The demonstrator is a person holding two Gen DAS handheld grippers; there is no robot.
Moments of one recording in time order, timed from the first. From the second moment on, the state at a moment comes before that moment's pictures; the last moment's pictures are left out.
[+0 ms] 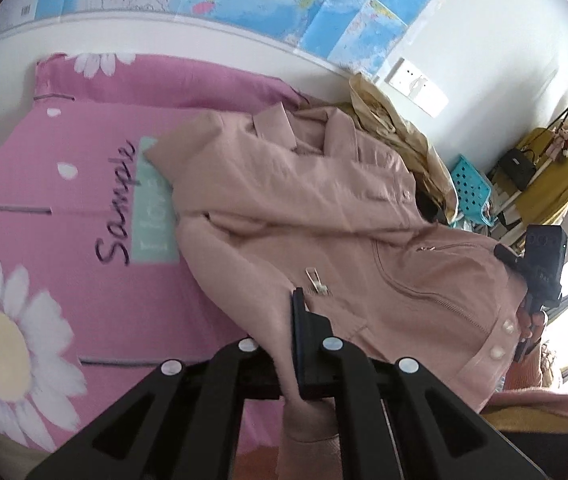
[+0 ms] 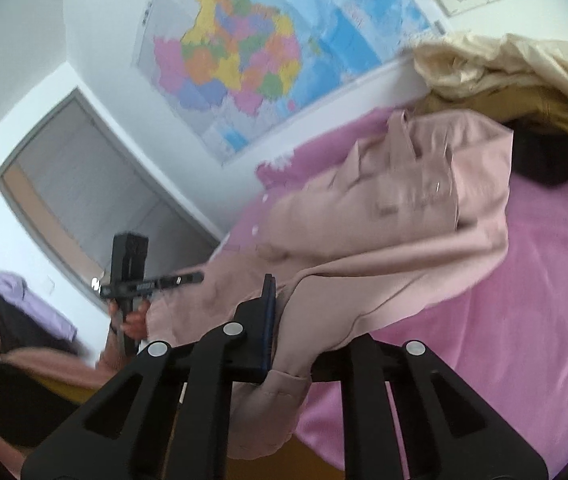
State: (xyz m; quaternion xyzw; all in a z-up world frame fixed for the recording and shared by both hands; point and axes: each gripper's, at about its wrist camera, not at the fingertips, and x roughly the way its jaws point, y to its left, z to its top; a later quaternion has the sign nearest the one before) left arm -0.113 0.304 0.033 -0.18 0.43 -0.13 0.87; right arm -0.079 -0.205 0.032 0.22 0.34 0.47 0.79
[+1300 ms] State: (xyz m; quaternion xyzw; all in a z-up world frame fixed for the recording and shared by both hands) left arm 0.129 0.337 0.025 -0.18 0.56 -0.04 0.81; right arm 0.155 -0.194 -0.028 0.37 0.45 0.34 0.74
